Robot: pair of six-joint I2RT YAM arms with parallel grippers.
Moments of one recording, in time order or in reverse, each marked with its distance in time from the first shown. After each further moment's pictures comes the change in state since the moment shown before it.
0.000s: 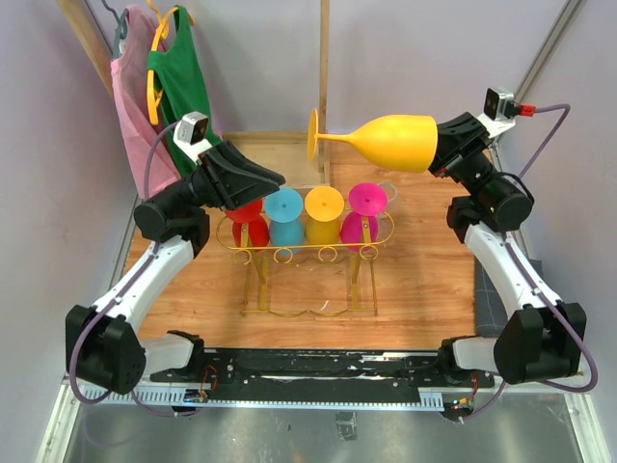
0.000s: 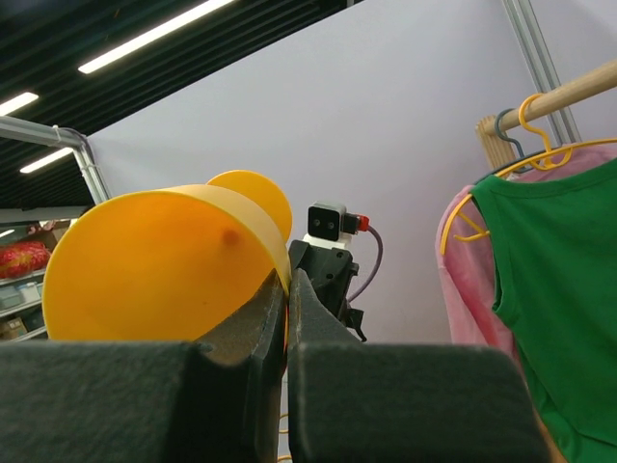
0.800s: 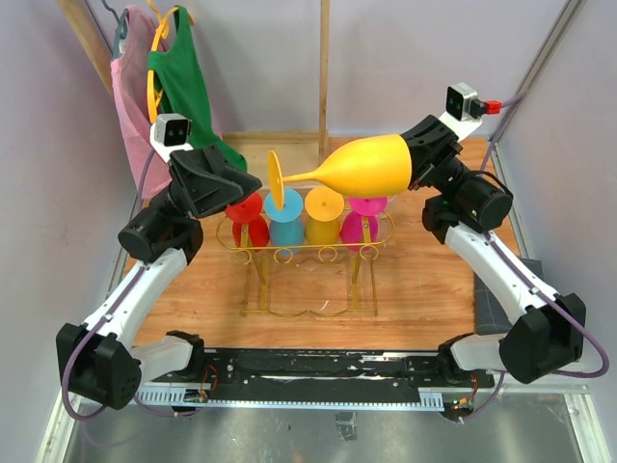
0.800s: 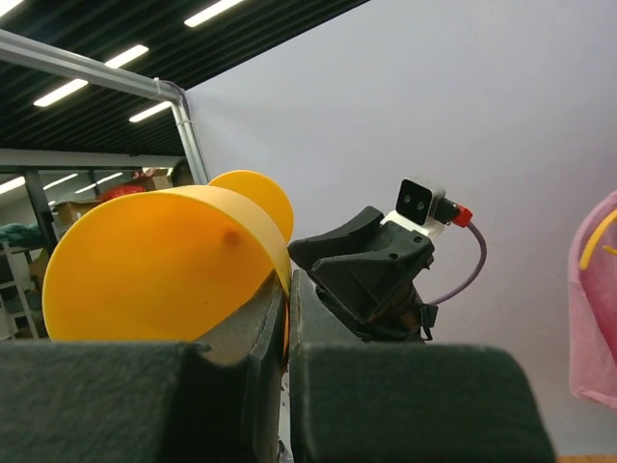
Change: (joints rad) left arm 0.002 -0.051 -0.002 0.206 -0.155 -0.470; right arm 0.244 0.031 0.093 -0.004 -0.016 -0.040
